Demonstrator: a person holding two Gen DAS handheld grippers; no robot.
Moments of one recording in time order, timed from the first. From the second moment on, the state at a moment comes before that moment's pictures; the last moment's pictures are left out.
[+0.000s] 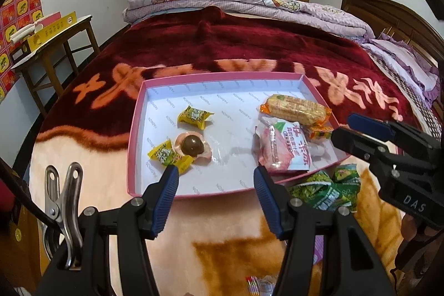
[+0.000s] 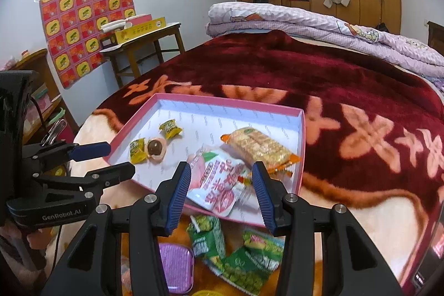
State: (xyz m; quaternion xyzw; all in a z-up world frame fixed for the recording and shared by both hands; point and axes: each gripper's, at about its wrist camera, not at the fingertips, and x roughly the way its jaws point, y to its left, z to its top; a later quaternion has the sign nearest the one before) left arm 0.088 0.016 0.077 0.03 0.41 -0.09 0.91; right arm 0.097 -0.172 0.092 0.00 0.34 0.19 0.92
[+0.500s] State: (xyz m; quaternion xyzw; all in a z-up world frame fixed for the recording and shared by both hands) left arm 0.067 0.010 0.071 0.03 0.42 -0.10 0.90; right arm 0.070 -0.182 0.084 0.01 0.36 0.18 0.92
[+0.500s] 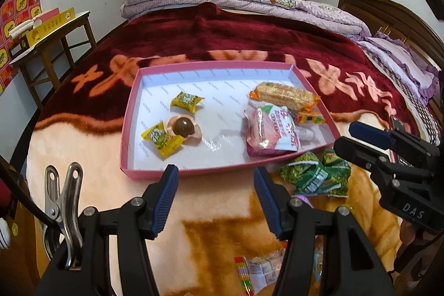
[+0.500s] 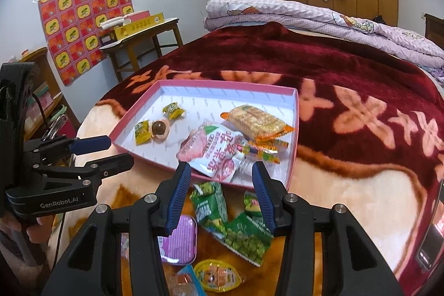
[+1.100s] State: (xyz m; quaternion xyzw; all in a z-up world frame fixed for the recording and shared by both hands) left arm 0.057 -0.010 0.053 0.02 0.45 -0.13 0.88; right arm 0.053 -0.205 0.061 0.02 0.39 0.17 0.90
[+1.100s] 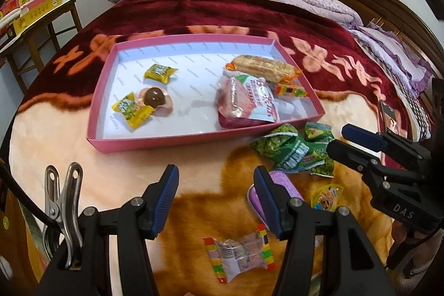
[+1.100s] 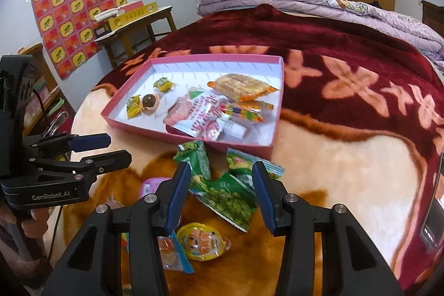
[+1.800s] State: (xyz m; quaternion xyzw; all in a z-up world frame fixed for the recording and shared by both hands) left arm 0.068 -0.045 0.053 0.01 0.47 -0.13 0.87; right arm 0.068 -0.224 0.025 0.09 0.44 0.17 0.88
